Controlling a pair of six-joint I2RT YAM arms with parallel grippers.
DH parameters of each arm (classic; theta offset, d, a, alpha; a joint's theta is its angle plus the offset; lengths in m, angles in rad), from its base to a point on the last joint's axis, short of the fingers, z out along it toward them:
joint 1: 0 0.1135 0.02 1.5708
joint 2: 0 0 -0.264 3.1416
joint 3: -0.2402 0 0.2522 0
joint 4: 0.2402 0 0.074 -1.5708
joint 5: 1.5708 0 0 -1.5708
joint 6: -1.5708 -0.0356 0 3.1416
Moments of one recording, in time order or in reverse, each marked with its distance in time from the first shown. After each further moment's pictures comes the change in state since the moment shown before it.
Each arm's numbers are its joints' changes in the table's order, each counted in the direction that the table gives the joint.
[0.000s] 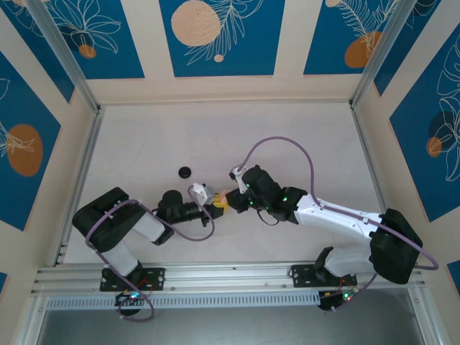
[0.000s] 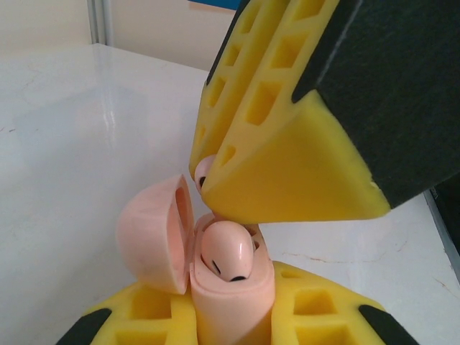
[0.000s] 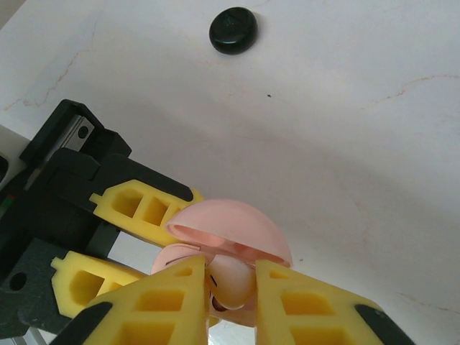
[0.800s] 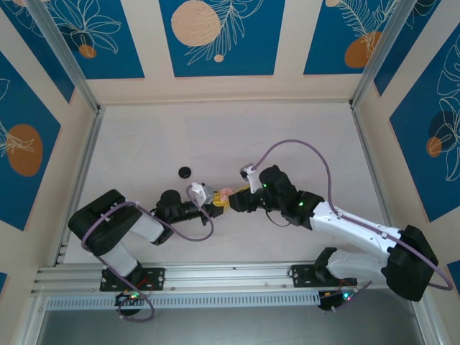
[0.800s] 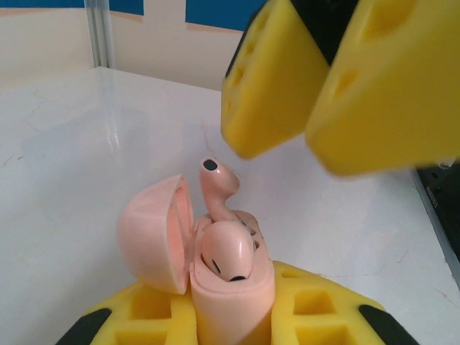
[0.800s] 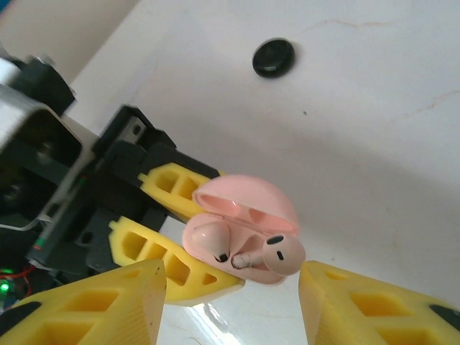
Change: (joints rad) left arm 0.000 0.035 0.002 -0.007 0.002 -0.030; right arm -0.087 0.173 0.097 -0.067 -0.178 -0.036
